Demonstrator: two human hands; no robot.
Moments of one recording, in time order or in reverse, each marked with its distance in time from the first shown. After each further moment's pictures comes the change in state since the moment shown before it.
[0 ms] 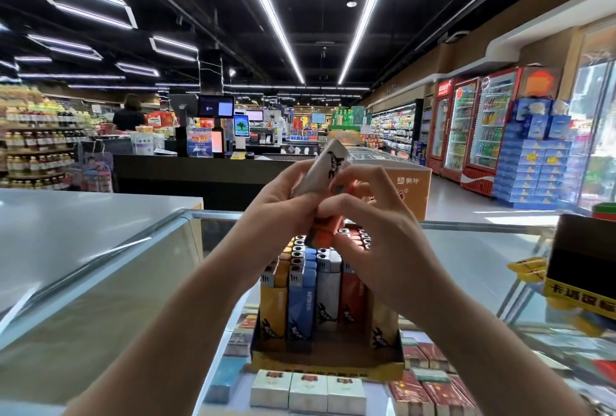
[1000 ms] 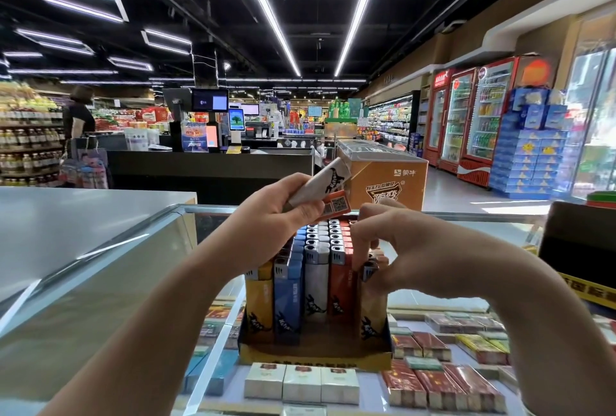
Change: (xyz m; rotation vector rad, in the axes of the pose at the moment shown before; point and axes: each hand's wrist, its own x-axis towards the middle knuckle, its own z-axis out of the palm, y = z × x) left_hand 0.006 -0.018 -0.009 0.497 -0.066 -0.026; right_hand 0.003 0.014 -0.046 0.233 -0.801 0.429
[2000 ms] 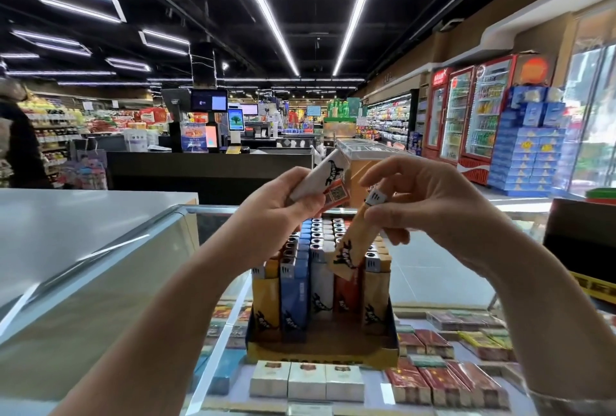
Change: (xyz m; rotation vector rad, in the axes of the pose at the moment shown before) left_hand 0.000 0.001 -0.001 -0.080 0.035 0.001; right_hand 0.001 0.010 -0.009 0.646 0.346 -0.196
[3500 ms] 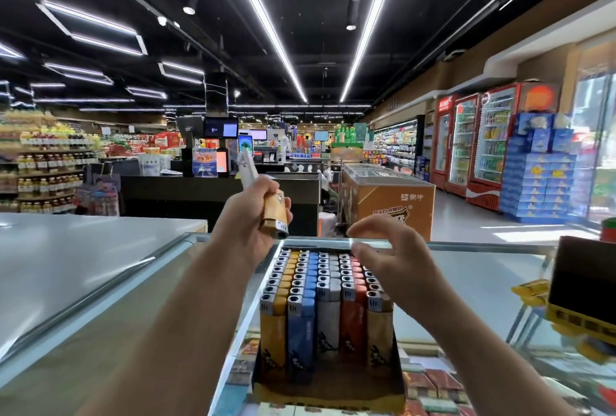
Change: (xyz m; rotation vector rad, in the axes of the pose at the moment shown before) left_hand 0.034 0.016 -0.025 -0.929 0.550 -0.396; right_hand 0.018 0.037 0.034 -0.441 0.357 -0.022
